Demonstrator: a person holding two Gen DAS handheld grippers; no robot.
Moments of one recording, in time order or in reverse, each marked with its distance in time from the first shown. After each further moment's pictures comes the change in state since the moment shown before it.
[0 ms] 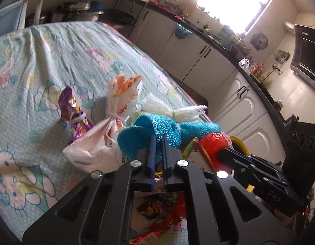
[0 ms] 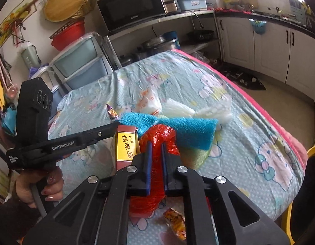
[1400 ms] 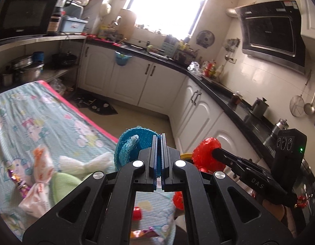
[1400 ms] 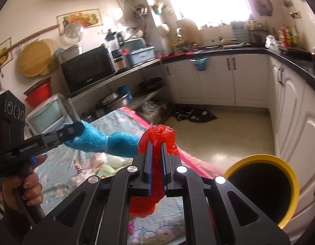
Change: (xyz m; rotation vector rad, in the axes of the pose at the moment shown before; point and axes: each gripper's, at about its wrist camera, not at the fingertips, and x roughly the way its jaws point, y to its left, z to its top) left arm -0.013 -0.171 0.034 0.306 -0.146 -0.214; right arm -0.171 -0.093 -0.018 0.178 -0.364 -0.273
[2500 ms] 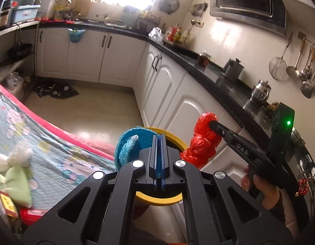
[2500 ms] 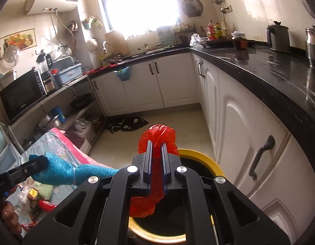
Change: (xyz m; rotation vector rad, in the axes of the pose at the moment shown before) left arm 0.114 -0.110 -0.051 0.122 0.209 -0.200; right arm -0.050 -0.143 -0.031 0.175 -0.076 -0.442
